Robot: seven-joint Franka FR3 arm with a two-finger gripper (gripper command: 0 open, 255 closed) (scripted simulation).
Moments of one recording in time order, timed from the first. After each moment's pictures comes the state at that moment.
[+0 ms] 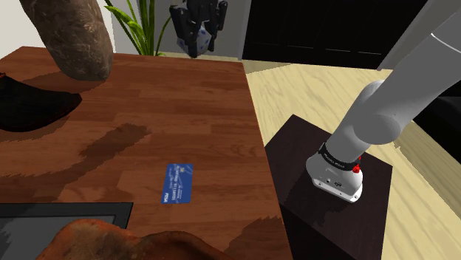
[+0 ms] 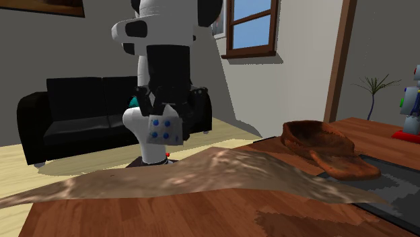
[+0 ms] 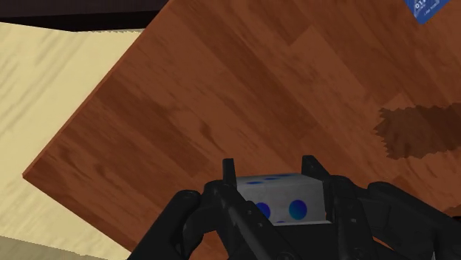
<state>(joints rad) 0.07 -0.17 0.48 -1.81 0.07 1.65 0.56</state>
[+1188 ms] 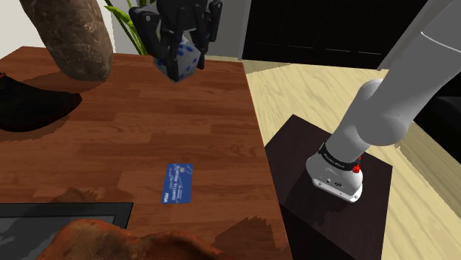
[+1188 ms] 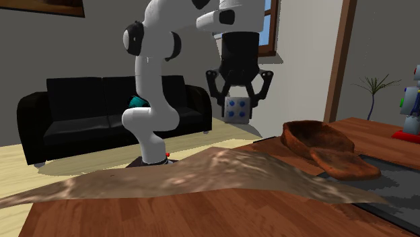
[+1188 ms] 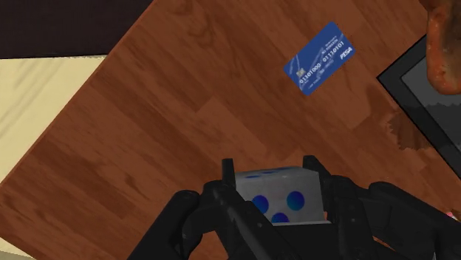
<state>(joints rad) 0.18 -0.08 0.66 -1.65 0.05 1.57 0.86</state>
